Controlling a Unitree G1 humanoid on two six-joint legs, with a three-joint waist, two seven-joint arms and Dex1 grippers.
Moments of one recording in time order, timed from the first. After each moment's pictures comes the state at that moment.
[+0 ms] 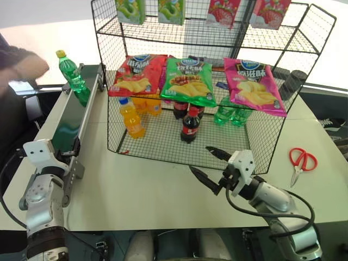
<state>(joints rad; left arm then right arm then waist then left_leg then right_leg) -0.11 0.39 0.49 0.18 -0.34 0.05 -0.23 0.14 -0.42 0.11 -0.52 0.35 0.27 0.61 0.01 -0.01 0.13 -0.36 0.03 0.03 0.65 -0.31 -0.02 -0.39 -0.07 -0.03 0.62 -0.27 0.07</state>
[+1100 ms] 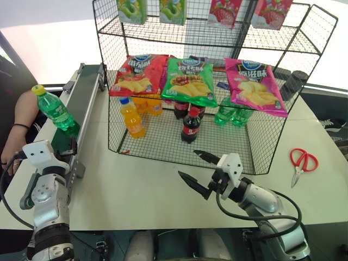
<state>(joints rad) -0.13 0.36 0.49 0.26 -0.30 -0.07 -0.14 0.12 -0.39 0.17 -0.50 0.34 0.26 0.63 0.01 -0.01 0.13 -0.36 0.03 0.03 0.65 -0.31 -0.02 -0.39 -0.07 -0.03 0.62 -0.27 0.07</state>
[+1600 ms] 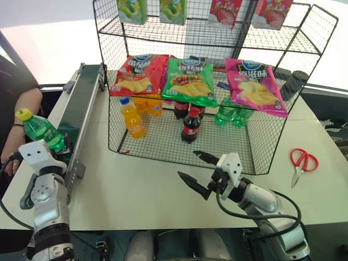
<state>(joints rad) -0.13 0.36 0.49 0.26 -0.28 -0.10 -0.07 0.11 -0.39 0.17 -0.50 0.37 0.28 0.63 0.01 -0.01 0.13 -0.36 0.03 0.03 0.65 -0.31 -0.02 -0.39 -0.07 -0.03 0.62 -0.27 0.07</state>
